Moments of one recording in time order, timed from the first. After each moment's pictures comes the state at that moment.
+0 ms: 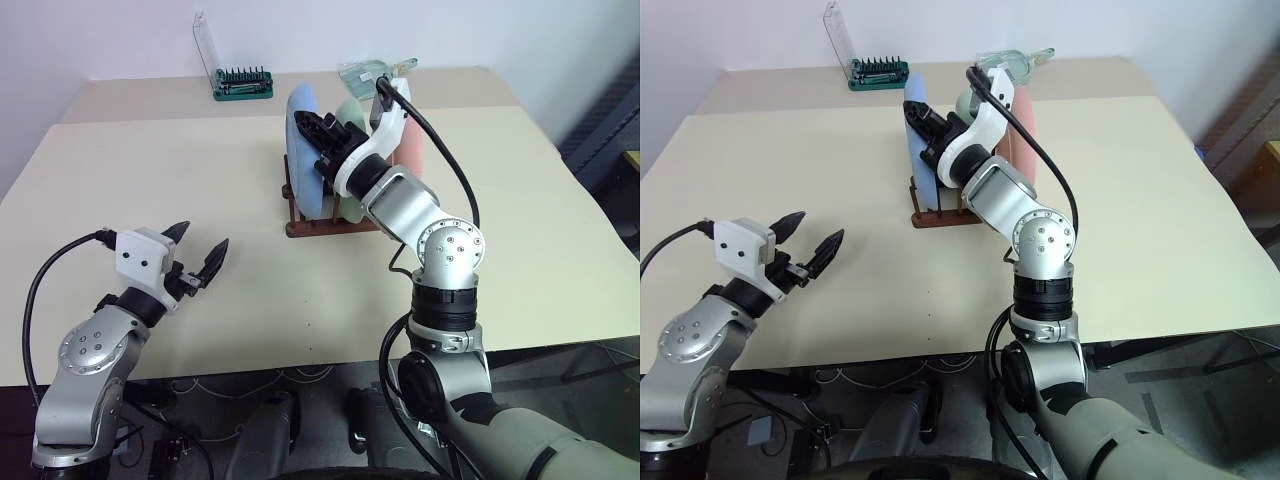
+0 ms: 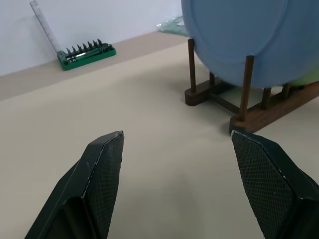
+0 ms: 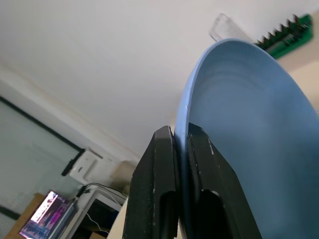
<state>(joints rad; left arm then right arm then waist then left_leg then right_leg) 0.09 0.49 0.25 -0.56 -0.36 0.38 -0.39 -0.83 0.13 -0.17 -0.07 1.05 0.80 -0.23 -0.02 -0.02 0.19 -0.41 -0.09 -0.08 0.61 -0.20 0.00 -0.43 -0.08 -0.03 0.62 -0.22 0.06</state>
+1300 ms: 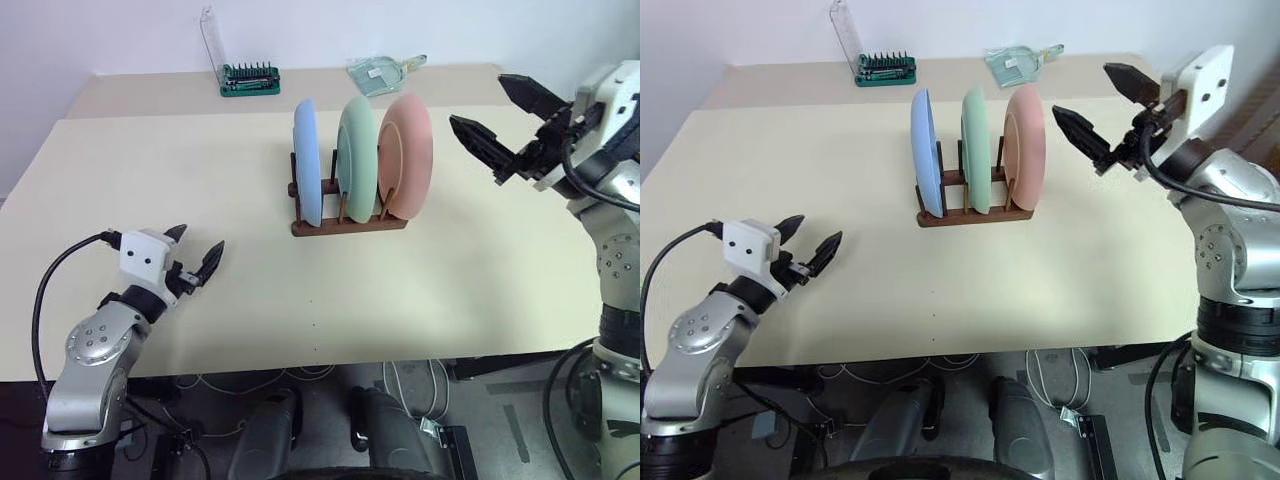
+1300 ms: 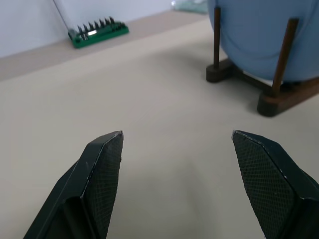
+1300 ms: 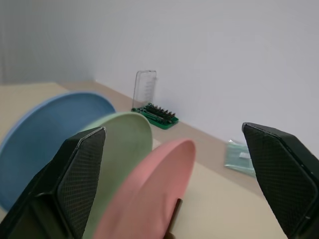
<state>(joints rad) 0.06 0.48 0.23 -0.38 -0.29 0.29 -0.42 -0.38 -0.78 -0.30 -0.14 0.52 0.34 0.73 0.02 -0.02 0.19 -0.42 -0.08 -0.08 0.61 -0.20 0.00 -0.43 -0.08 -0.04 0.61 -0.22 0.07</state>
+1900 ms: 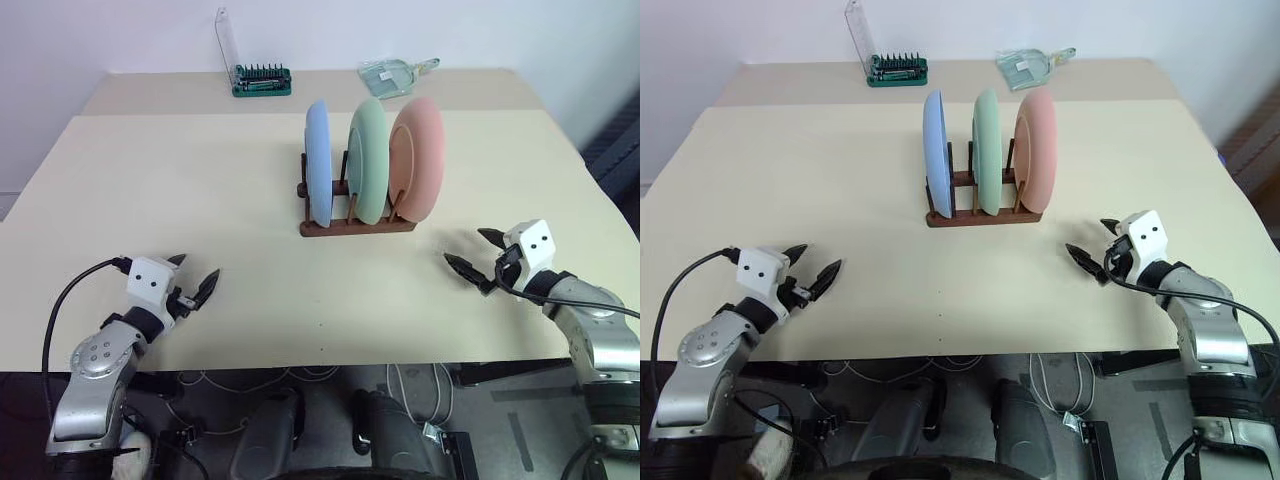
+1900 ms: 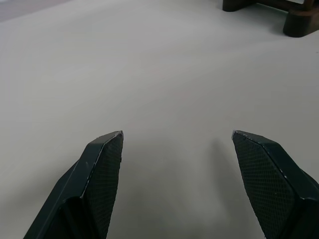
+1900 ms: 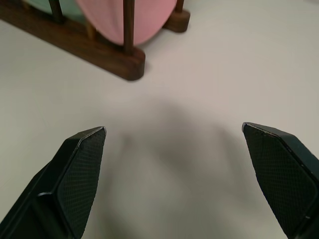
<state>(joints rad) 0.11 0.49 0.22 -0.22 -0.24 0.19 -0.48 -0.17 -0.68 -0.19 0.16 0.32 0.15 0.74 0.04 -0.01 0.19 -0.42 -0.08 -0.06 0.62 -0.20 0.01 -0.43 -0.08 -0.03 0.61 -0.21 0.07</state>
